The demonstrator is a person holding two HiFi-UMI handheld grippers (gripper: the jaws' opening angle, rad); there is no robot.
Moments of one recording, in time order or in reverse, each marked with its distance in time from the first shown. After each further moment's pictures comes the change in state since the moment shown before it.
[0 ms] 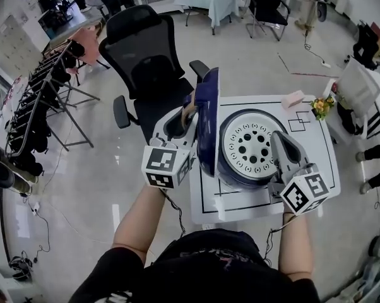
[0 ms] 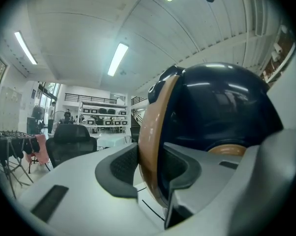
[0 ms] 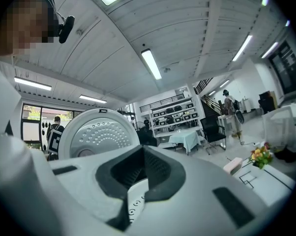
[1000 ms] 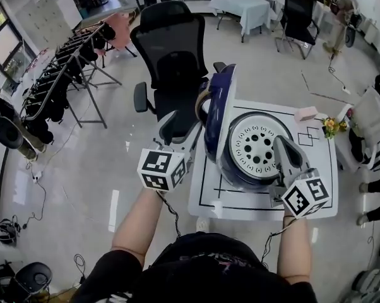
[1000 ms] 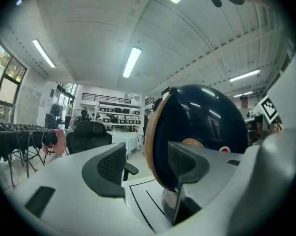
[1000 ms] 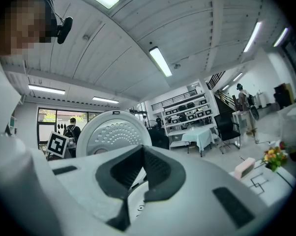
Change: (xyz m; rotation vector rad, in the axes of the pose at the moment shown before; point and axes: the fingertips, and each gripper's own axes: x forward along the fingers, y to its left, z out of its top) left arm -0.071 0.001 -0.005 -0.074 -0.003 0.176; right arm -0.013 0.016 0.002 -0.004 0.021 0.164
